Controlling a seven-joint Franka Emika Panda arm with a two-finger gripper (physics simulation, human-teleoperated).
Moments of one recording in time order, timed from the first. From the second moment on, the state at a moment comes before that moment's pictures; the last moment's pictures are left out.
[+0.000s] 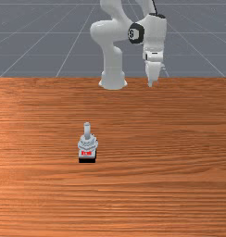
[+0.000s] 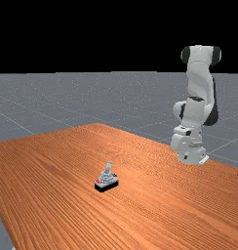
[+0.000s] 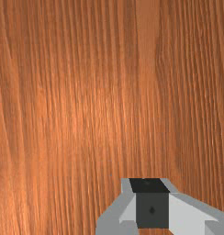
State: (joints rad) arm 0.37 -0.25 0.11 -2.85 -0.19 2.74 -0.08
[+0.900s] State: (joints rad) arm 0.19 -0.37 -0.34 -2.91 -0.16 2.59 -0.62
